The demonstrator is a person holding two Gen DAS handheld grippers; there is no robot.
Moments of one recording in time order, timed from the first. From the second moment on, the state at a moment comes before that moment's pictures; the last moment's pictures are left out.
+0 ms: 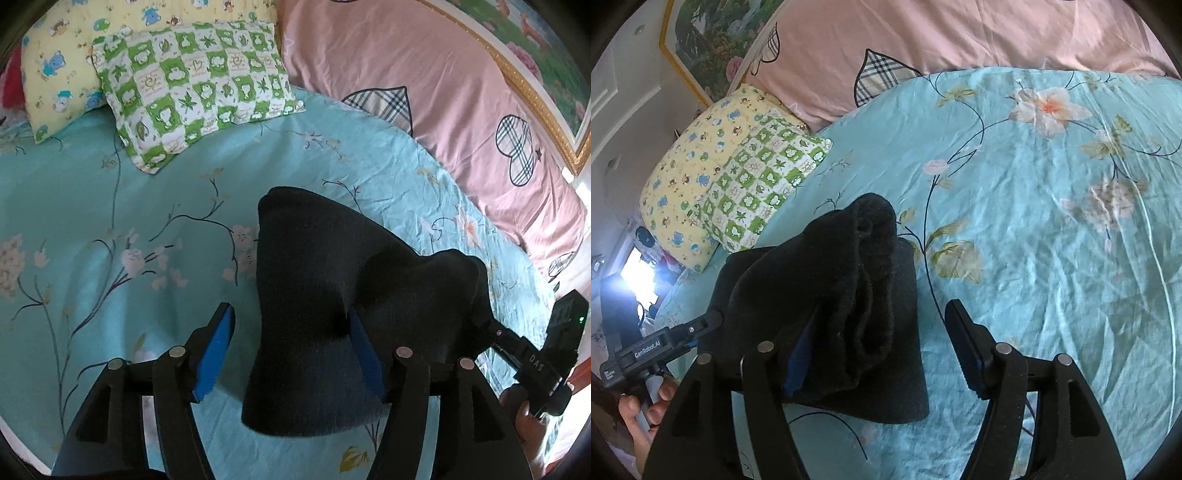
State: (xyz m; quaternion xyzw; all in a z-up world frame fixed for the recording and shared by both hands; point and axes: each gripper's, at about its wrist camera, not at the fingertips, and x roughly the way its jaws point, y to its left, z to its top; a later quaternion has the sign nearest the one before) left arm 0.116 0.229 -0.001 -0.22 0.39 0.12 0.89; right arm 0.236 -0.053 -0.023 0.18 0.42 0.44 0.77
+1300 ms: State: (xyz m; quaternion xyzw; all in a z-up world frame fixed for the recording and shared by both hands) left arm 0.060 0.181 0.005 -0.13 0.40 0.11 0.90; right arm 0.145 -0.077 0.020 0.06 0.32 0.48 0.81
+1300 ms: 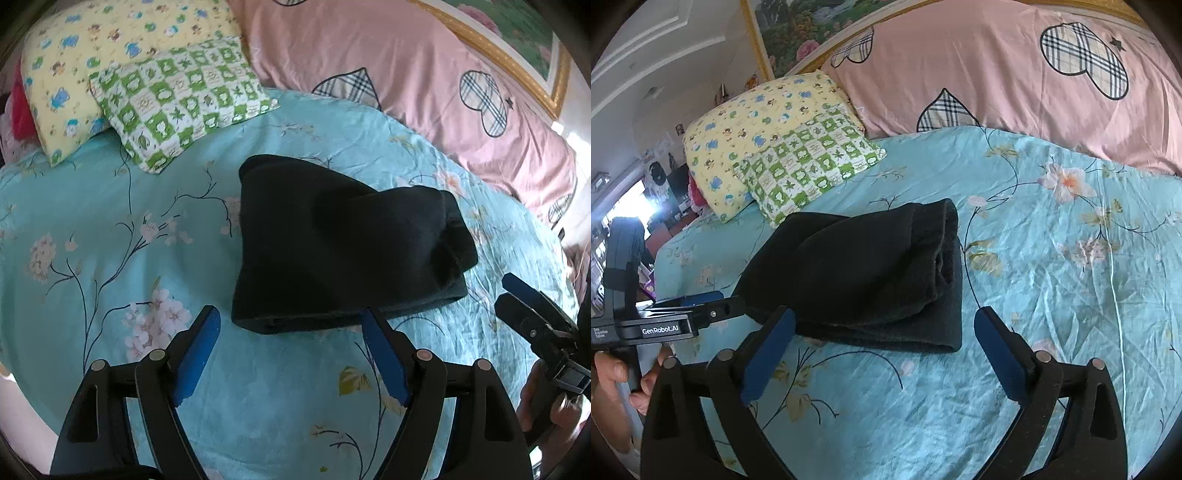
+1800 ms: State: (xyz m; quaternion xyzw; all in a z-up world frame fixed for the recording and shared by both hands) left arm 0.046 0.172 -0.001 -0.10 0.40 0.13 0.90; right arm 0.129 -0.076 0.010 0.03 0.32 0.49 0.81
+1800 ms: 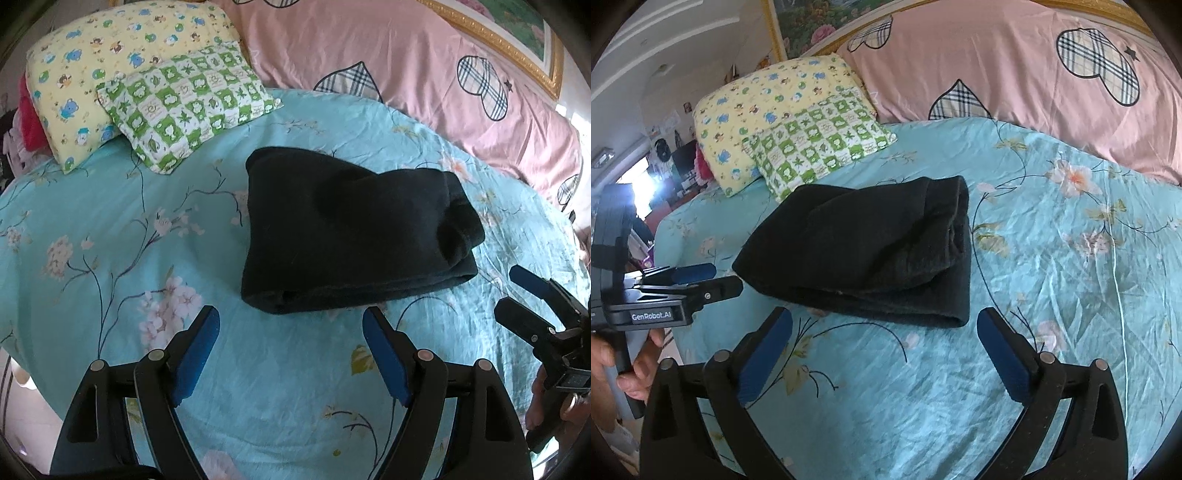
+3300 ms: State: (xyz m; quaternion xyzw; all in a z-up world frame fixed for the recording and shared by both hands) left arm 0.049 0.160 -0.017 -0.03 0.40 0.14 0.91; right arm 0.123 -0.049 0.000 0.00 0.31 0.51 0.80
